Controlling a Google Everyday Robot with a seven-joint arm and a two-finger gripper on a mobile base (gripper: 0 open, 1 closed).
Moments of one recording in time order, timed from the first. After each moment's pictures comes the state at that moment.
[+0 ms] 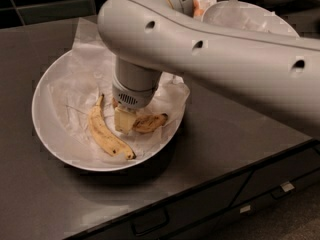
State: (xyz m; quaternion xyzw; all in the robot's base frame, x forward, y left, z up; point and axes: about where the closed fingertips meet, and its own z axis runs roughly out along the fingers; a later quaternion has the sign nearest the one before) arm 0.495 0.061 0.856 -0.59 0.79 0.00 0.18
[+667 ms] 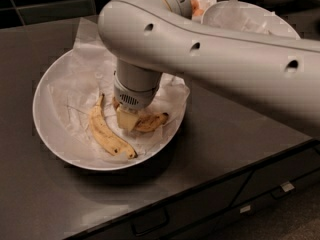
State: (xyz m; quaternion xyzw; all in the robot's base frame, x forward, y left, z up) arm 0.498 0.058 0.851 -0.58 0.79 0.00 0.18
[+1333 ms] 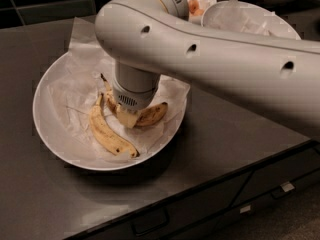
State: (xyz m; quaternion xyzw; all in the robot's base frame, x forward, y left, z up) arm 0.498 0.057 0.849 -0.58 0.80 -0.01 0.17
